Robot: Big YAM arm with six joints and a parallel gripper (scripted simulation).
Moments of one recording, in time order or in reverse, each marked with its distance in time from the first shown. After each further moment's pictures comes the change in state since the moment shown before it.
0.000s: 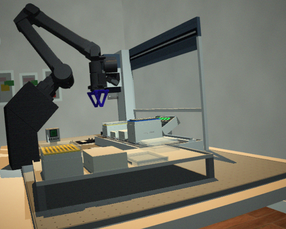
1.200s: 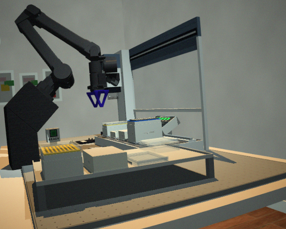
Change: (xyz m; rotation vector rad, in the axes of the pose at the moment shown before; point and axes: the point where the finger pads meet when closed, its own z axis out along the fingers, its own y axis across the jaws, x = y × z) arm 0.002 -0.003 0.001 -0.004 0.001 -0.028
